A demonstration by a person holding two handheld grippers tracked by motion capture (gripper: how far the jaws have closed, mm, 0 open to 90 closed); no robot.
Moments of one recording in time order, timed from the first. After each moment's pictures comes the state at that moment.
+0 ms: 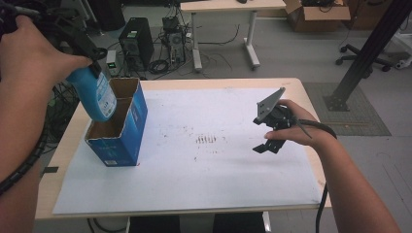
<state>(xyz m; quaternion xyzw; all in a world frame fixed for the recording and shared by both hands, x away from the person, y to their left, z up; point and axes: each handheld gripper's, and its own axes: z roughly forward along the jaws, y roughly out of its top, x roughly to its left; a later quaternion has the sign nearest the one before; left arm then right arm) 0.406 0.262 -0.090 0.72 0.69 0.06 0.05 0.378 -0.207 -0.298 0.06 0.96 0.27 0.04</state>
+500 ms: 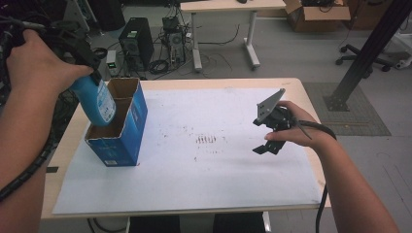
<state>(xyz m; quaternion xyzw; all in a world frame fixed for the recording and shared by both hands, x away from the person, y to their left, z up) 0.415 0.271 -0.120 0.72 0.70 0.05 0.04 0.377 -0.207 -0.300 0.06 0.96 0.27 0.04</state>
